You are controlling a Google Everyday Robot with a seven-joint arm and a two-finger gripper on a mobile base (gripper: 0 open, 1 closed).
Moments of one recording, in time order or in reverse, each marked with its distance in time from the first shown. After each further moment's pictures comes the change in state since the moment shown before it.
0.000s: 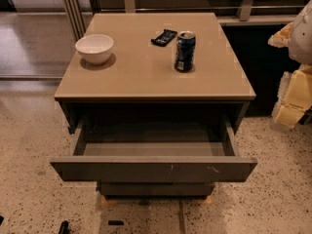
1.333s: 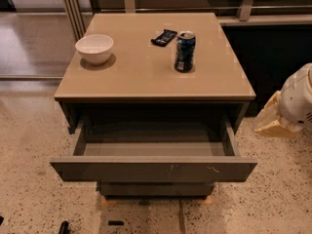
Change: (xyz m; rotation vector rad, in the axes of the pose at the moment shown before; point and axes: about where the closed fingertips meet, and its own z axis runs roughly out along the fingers) arm 0.029 0.044 0.075 -0.016 -0.072 0.095
